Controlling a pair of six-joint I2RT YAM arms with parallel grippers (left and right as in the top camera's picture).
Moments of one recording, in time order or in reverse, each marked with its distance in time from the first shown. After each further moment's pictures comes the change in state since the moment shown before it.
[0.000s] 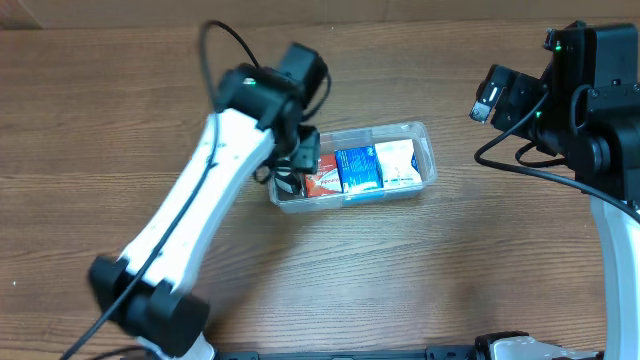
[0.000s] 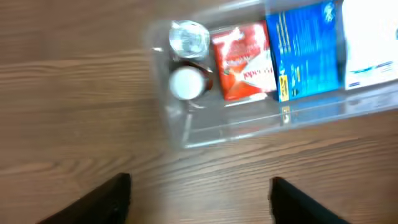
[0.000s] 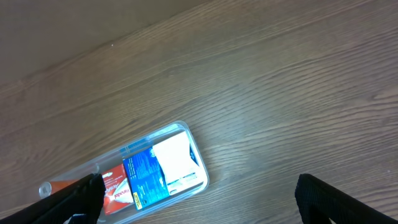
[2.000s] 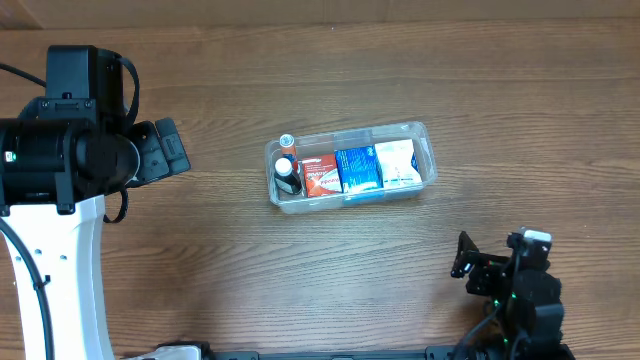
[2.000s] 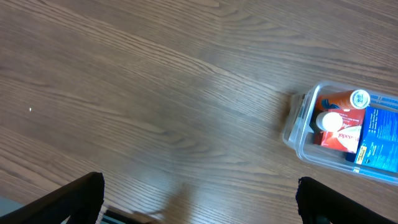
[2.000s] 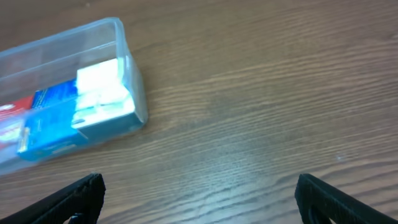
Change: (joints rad) left arm 0.475 -0.328 0.059 -0.172 -0.097 0.054; right arm 0.000 -1.311 -1.588 0.596 0.037 -0.150
